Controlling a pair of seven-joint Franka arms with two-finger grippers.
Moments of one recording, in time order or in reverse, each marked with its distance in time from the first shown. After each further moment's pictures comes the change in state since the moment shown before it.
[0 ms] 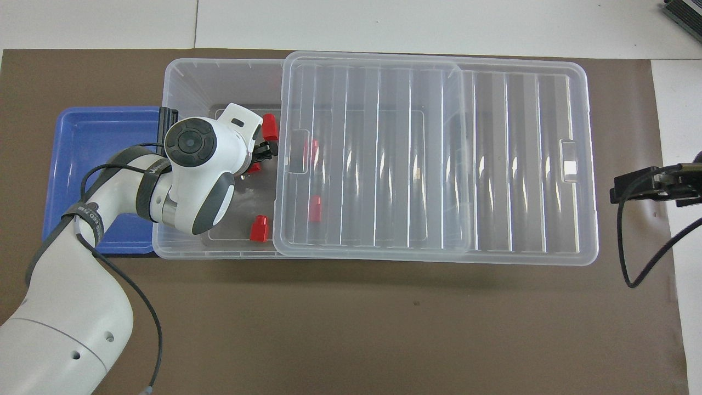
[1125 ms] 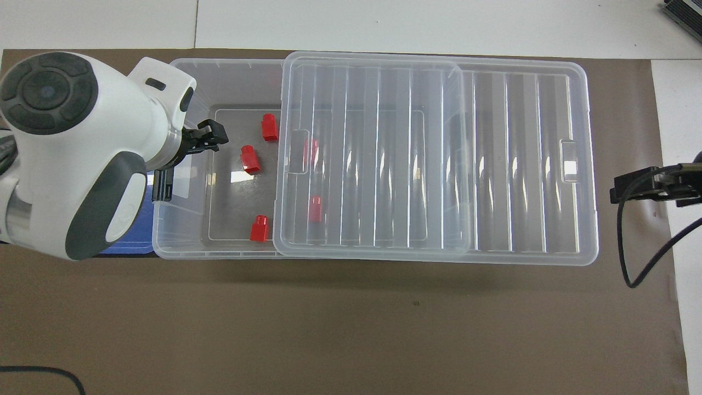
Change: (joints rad) left arm 0.039 -0.334 0.011 0.137 -0.003 -0.512 0.061; right arm 0.000 0.000 0.000 0.000 0.000 0.000 0.000
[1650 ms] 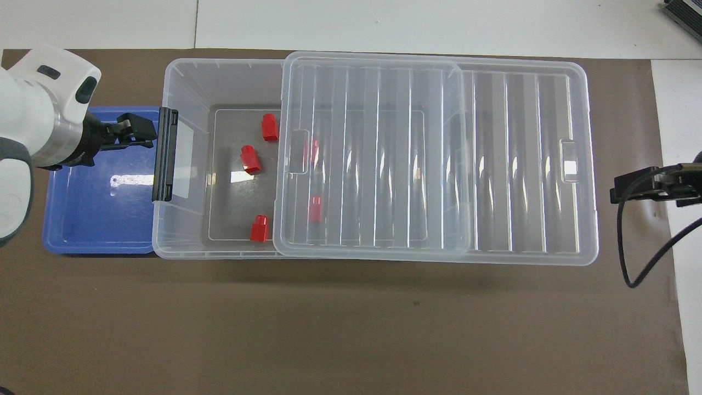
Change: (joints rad) left arm 0.181 -0.048 0.008 -0.003 -0.048 -0.033 0.296; right arm 0.000 0.000 0.000 0.000 0.000 0.000 0.000
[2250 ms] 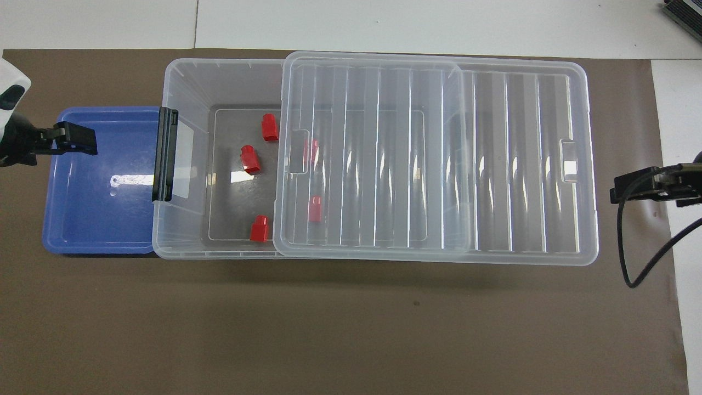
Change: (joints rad) left arm 0.162 0.000 0.003 -0.001 -0.070 -0.017 0.286; right arm 0.000 0.000 0.000 -0.001 0.000 0.000 0.000
